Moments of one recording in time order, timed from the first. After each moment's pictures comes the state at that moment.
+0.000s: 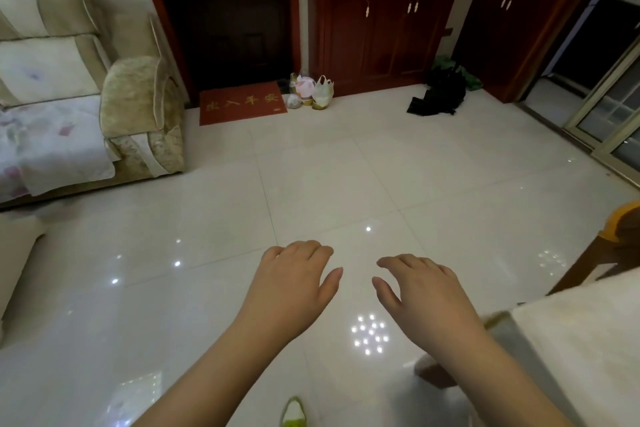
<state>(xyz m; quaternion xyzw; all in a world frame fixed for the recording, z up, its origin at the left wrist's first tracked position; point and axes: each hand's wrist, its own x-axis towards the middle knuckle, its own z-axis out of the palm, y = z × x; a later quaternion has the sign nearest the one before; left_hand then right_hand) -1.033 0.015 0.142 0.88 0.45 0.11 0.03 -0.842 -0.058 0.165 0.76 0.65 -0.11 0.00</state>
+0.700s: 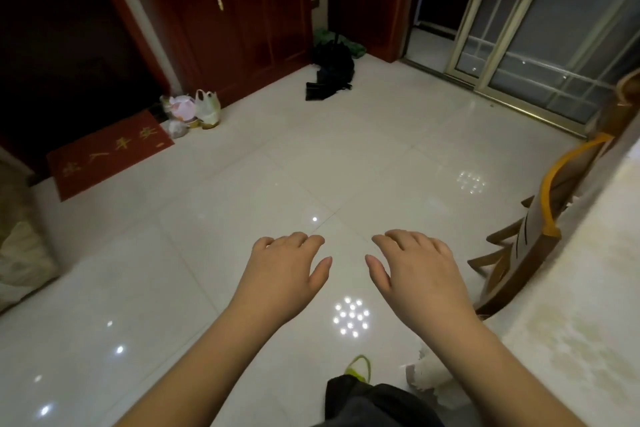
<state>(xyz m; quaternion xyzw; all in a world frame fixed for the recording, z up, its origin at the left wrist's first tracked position) -0.807 0.258 0.136 0.96 0.27 0.00 0.07 -0.665 0.114 0.143 0.88 0.48 -0.01 -0.06</state>
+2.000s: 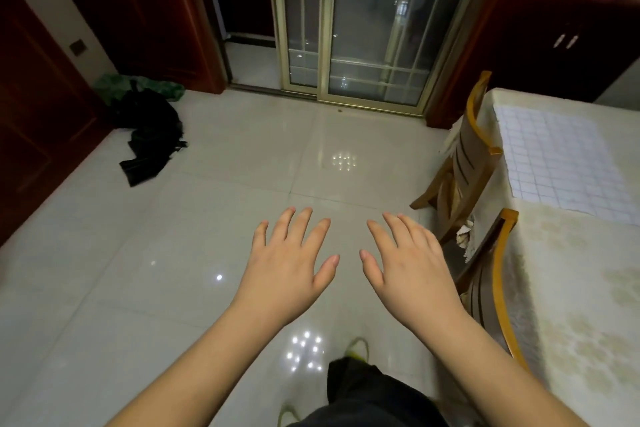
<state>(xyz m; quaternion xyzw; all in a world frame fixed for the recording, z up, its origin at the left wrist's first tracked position) -0.227 0.496 0.129 1.00 -0.02 0.04 0.05 -0.189 0.307 0.134 0.98 0.19 0.04 -0.03</state>
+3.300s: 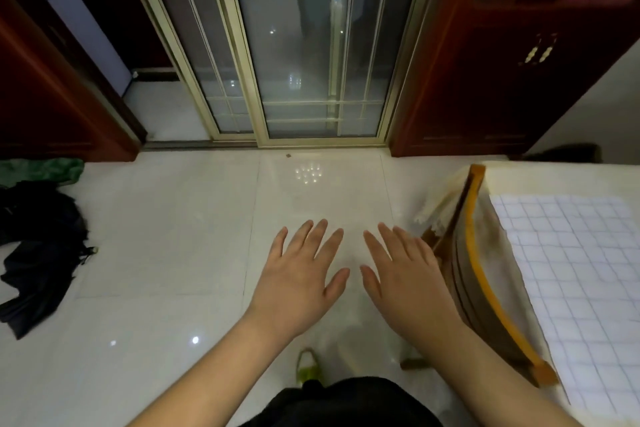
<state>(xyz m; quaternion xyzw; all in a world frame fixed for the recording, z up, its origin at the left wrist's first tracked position) 0.364 0.469 0.102 0.98 -0.16 -0.07 0.06 0.358 0.287 0.101 1.00 0.08 -0.04 -0.02</state>
